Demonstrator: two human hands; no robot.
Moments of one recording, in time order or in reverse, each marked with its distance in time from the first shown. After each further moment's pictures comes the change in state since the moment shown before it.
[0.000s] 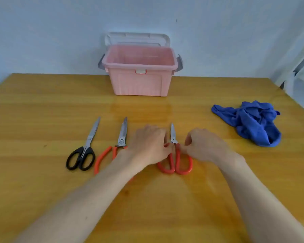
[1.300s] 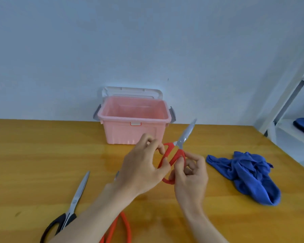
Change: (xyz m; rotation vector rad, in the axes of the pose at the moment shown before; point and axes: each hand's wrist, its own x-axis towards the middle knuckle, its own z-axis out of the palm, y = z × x) left_hand 0.054 -0.026 -0.042 -0.422 0.576 0.223; right_hand 0.035 -0.052 0.005 1.348 0.939 -0.245
